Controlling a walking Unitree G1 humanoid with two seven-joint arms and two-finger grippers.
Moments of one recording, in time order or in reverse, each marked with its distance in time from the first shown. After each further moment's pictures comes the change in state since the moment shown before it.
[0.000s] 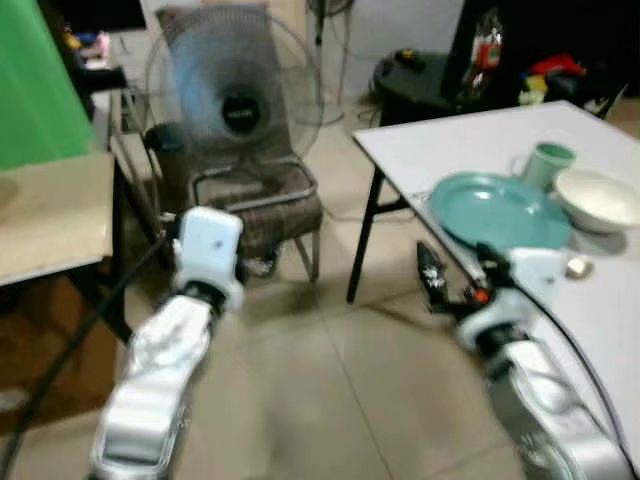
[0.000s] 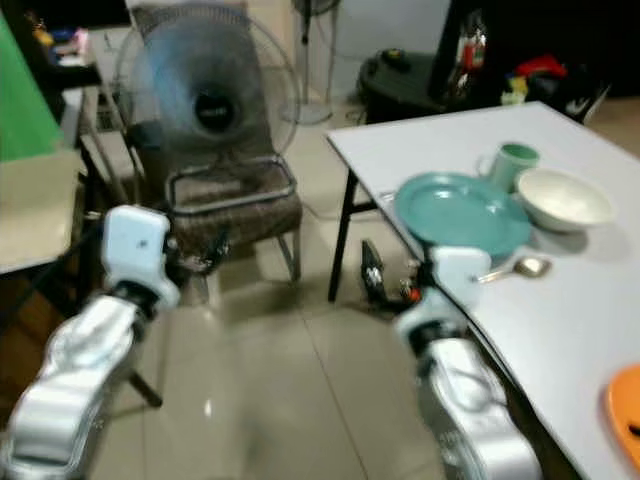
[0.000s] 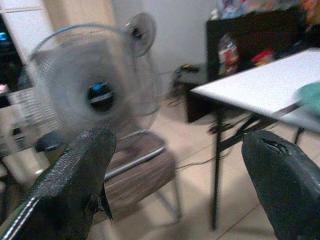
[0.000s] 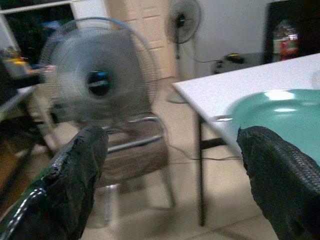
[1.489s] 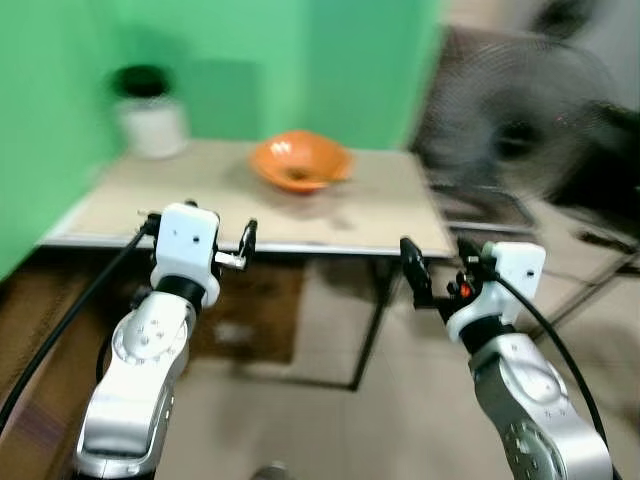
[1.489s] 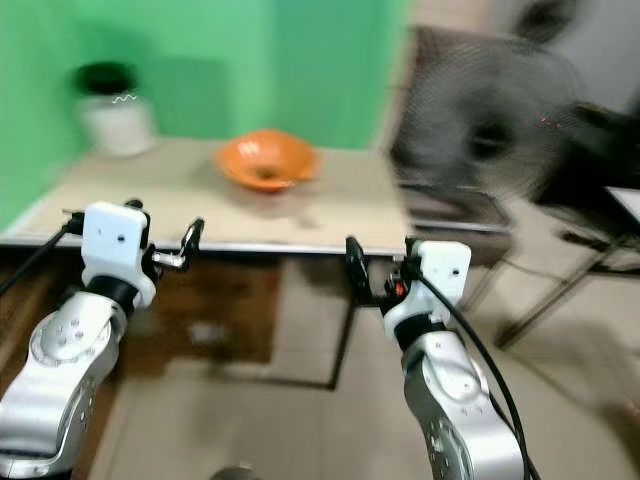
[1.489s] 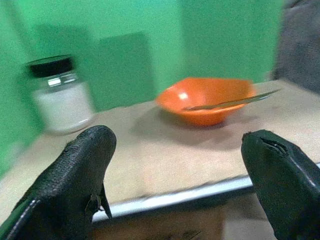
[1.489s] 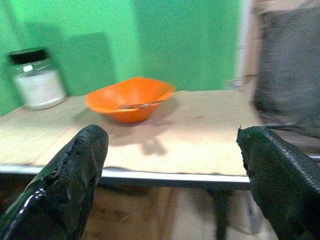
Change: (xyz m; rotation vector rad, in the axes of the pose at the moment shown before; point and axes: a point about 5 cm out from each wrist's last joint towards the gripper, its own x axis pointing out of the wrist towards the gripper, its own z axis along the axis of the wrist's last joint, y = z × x) left arm 0.002 0.011 0.001 0.044 0.011 0.039; right arm 0.008 -0.001 -0.003 -0.014 0.009 0.008
